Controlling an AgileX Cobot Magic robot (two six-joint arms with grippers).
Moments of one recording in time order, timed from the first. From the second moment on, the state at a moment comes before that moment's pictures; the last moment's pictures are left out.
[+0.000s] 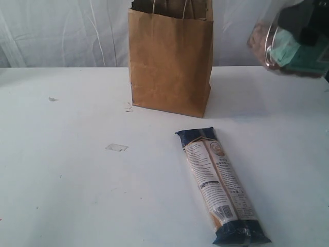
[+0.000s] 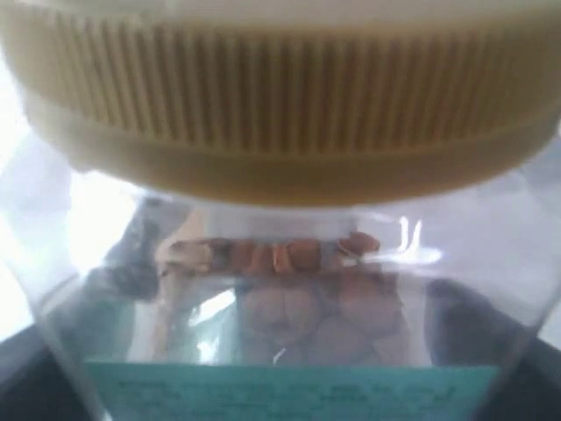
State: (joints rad) left arm -0.02 0.01 -0.16 -0.18 0.37 0.26; right arm 0.18 0.97 -0.84 0.43 0.24 -0.18
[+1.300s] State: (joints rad) left arm -0.02 0.01 -0.16 -0.18 0.37 0.26; right arm 0.12 1.64 -1.73 0.40 0.65 -0.57
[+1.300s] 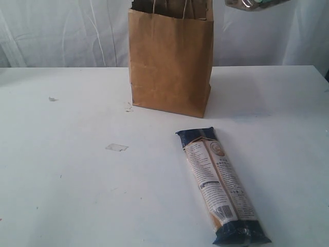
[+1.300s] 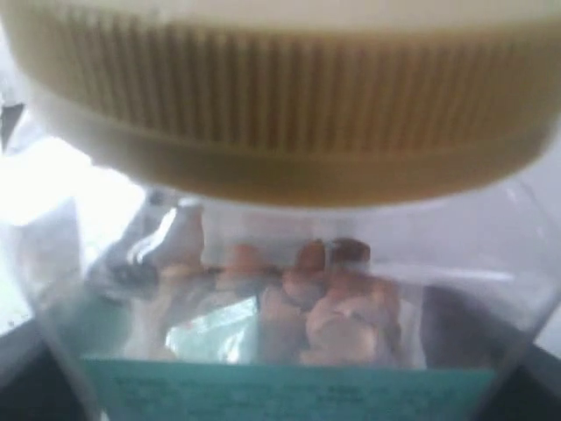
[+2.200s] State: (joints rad) left arm -0.02 0.01 -0.16 -0.18 0.37 0.26; right arm 0.32 1.73 -1.32 0.49 -0.46 -0.29
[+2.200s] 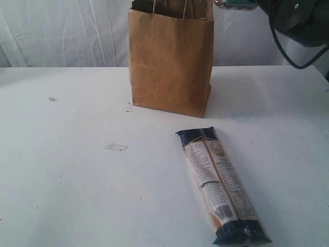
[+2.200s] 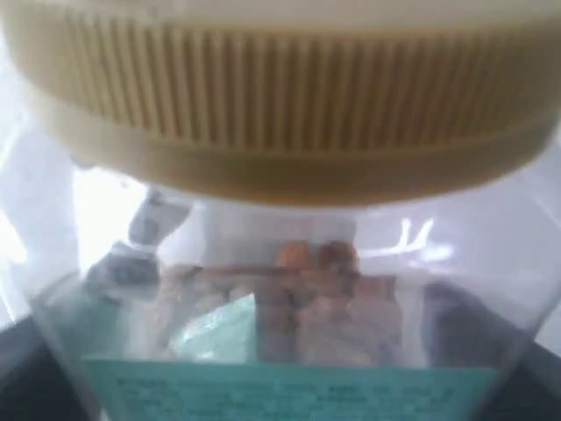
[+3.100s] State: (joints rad) left arm -0.02 0.01 -0.16 -0.18 0.37 0.26; right arm 0.31 1.91 -1.33 0.00 -0.80 0.45
